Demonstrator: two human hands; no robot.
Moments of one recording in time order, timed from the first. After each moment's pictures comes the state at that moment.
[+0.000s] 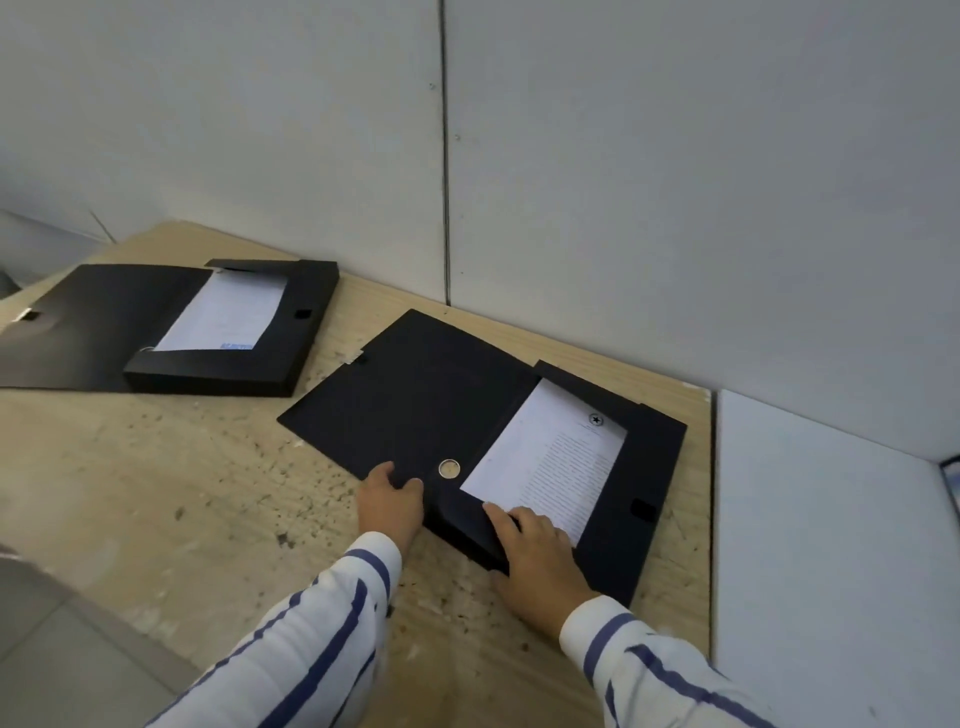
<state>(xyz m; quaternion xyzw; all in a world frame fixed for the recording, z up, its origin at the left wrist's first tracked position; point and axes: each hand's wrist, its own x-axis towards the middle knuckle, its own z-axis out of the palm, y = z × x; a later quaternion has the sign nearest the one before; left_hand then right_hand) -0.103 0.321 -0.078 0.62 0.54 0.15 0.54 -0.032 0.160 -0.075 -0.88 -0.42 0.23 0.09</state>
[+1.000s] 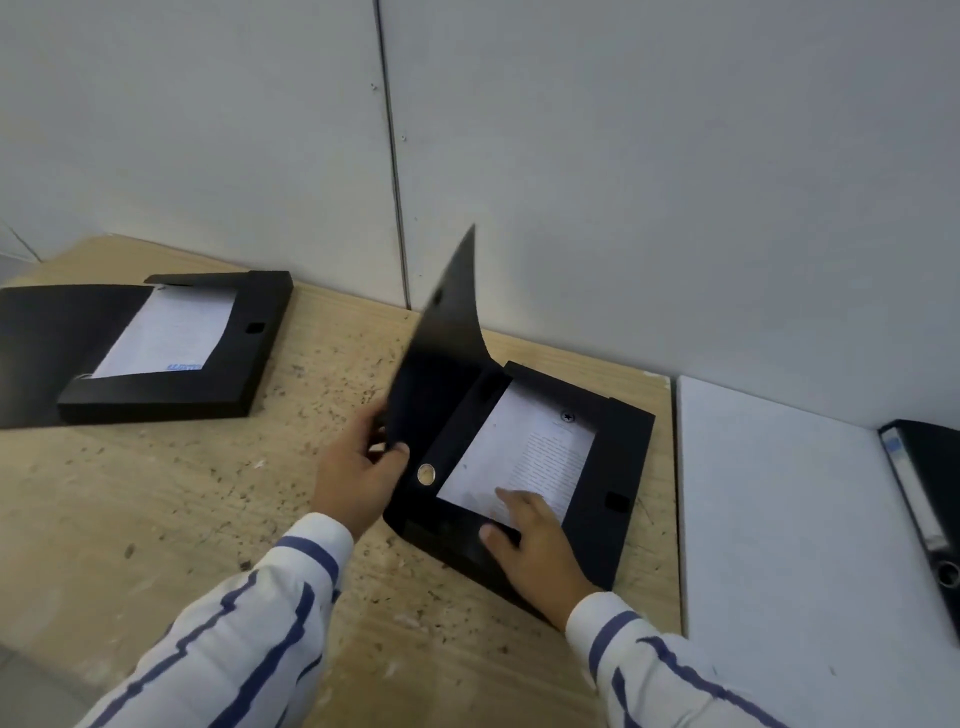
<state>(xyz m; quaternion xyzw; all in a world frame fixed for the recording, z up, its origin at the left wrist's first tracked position) -0.099 0.331 -0.011 0.73 0.28 0.25 0.57 -0.018 0.144 -0.066 -0.85 -0.29 0.22 0.37</state>
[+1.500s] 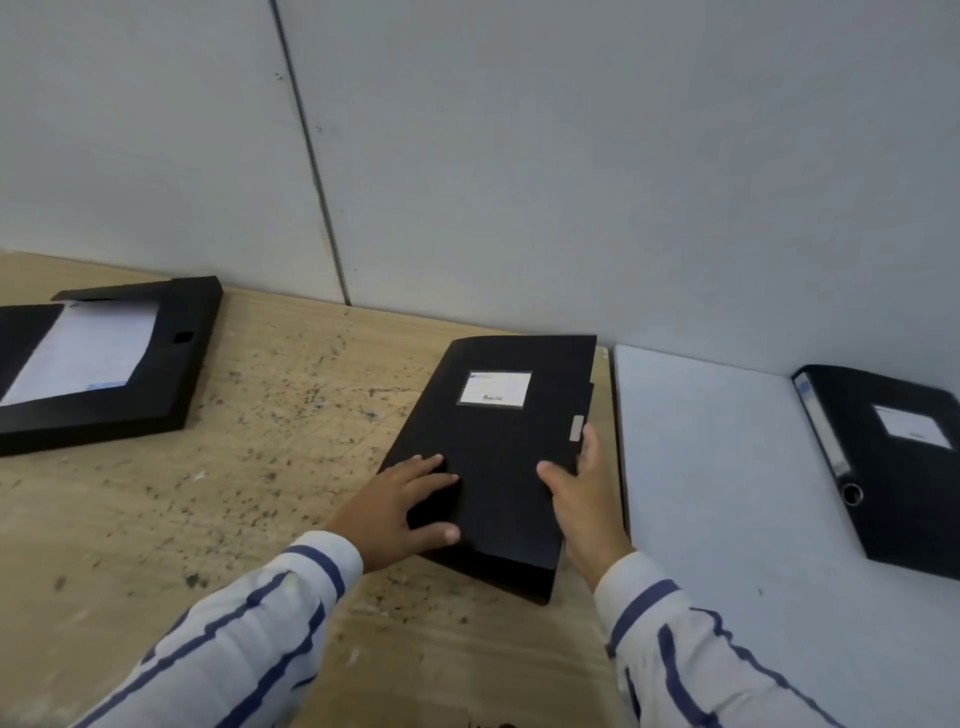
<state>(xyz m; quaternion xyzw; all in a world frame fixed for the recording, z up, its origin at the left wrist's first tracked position) -0.083 0.292 -0.052 0.95 0.05 -0.12 0.27 0.011 0.084 -0.031 -0.72 0.00 0.20 0.66</state>
